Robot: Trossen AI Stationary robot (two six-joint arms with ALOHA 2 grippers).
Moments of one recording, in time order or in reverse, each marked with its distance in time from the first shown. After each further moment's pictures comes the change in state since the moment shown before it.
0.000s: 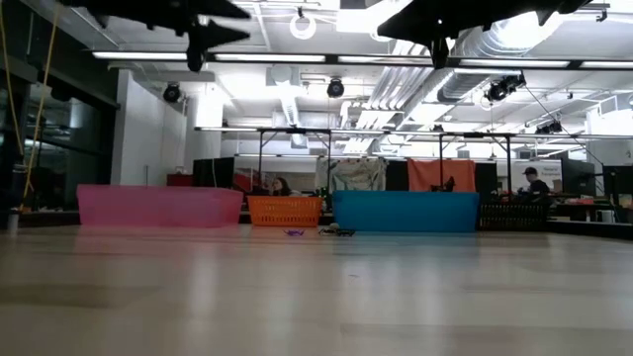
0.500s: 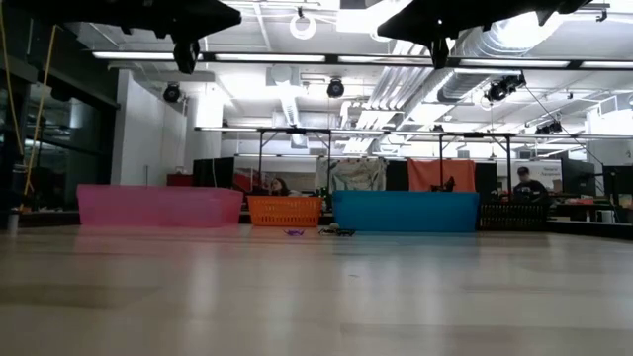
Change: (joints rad) left arm -0.339 -0.049 -0.195 0.196 -0.254 0.097; right arm 0.000 0.000 0.000 0.000 -0.002 0.000
